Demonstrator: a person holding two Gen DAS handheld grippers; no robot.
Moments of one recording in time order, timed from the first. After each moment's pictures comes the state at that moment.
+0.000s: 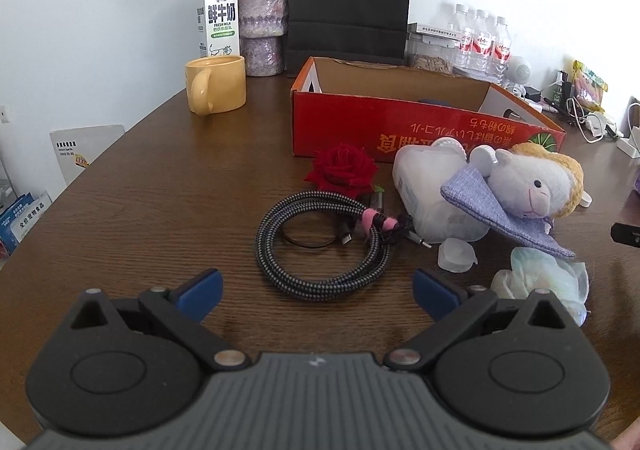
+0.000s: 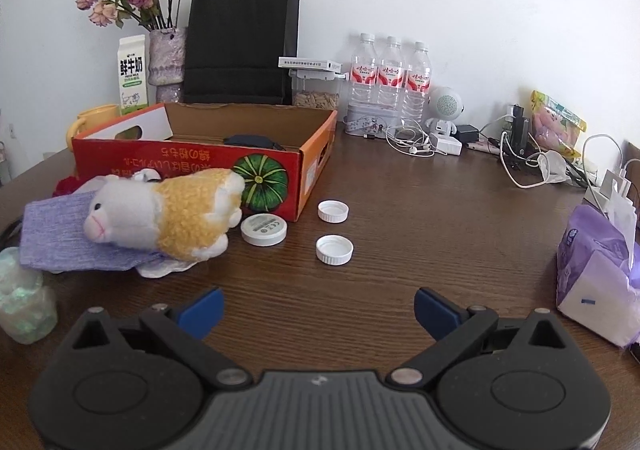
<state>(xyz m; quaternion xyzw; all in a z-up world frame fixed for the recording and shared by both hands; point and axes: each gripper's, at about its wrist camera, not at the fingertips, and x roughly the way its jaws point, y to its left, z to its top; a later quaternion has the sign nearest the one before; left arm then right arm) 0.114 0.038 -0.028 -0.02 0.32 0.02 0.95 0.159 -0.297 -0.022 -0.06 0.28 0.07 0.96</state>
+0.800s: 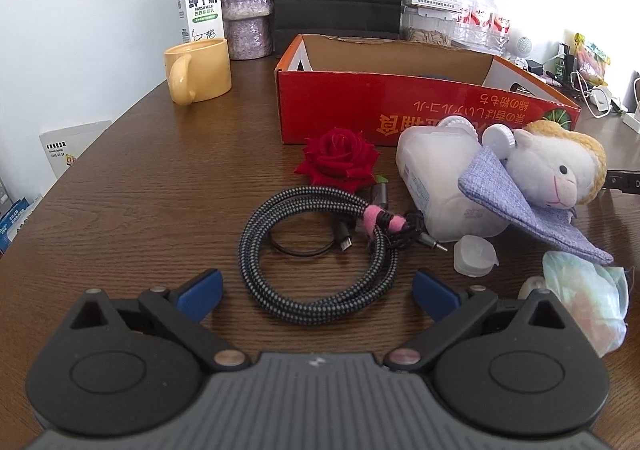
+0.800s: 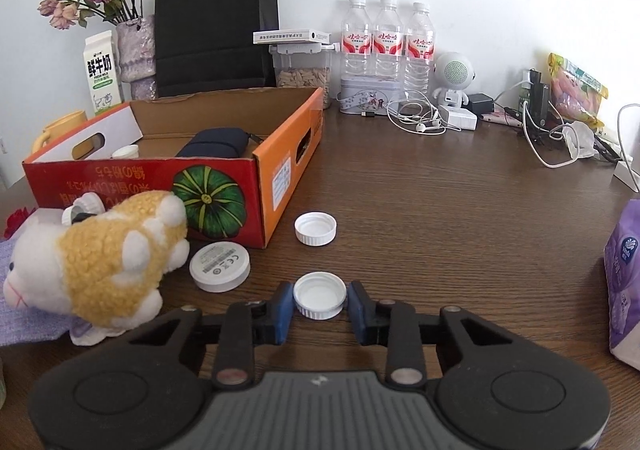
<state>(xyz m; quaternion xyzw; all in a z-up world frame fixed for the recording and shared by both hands) 0.148 0.035 -0.039 0.00 0.35 0.01 0.94 0.242 -0.310 -0.038 -0.02 0.32 0.08 0.95</state>
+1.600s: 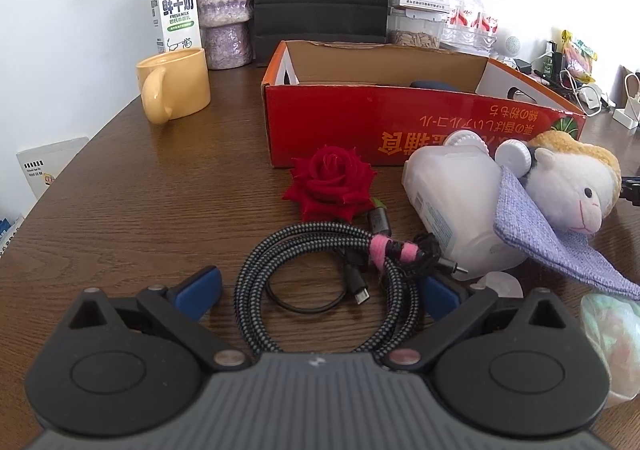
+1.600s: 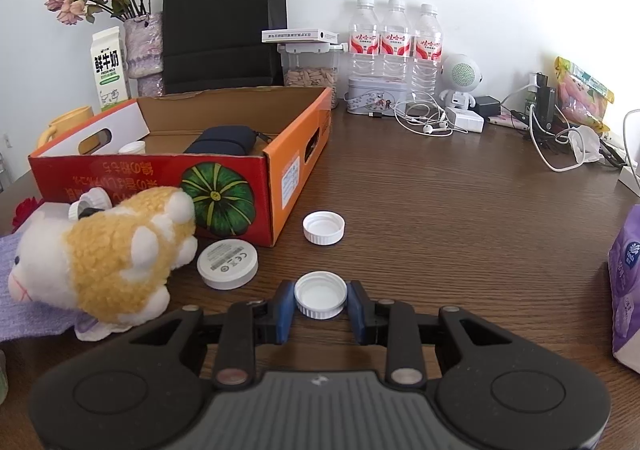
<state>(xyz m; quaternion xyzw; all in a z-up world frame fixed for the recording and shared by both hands) 0.183 0.046 -0.043 0.01 0.34 -0.02 0.94 0.240 -0.304 -0.039 -0.02 0.31 0.09 0.94</state>
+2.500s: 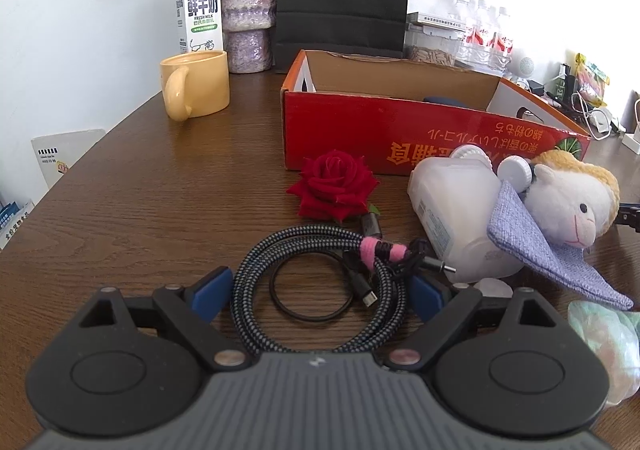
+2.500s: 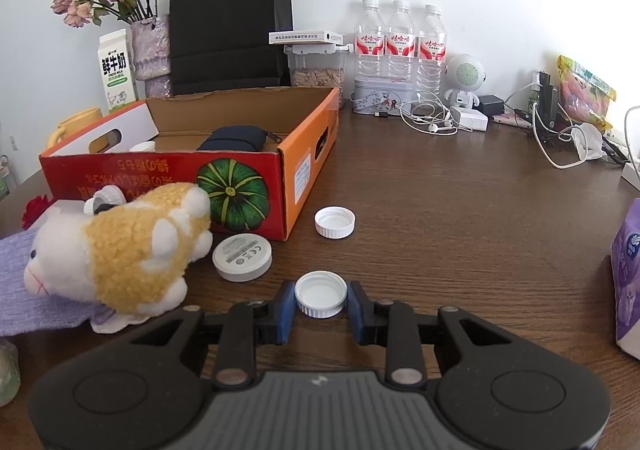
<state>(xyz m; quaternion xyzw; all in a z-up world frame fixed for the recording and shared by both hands) 0.168 0.047 -0.040 -0.02 0.33 0.01 0.95 0.230 -0.301 -0.039 -0.02 0.31 0.10 0.94</state>
